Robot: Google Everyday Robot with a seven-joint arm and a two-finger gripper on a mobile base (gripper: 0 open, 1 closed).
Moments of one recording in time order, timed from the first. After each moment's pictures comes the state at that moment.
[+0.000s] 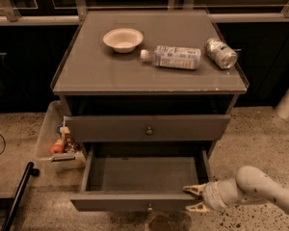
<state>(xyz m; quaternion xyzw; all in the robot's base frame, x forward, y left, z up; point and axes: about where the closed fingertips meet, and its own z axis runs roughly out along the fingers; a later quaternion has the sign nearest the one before) 0.429 -0.200 0.402 -0.74 0.57 0.19 0.32</state>
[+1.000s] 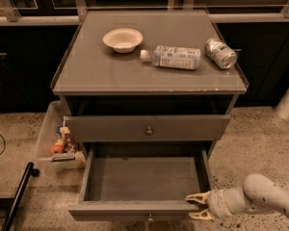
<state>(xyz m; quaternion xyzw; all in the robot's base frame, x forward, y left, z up) 0.401 -0.211 0.405 -0.74 0.56 0.18 0.32</state>
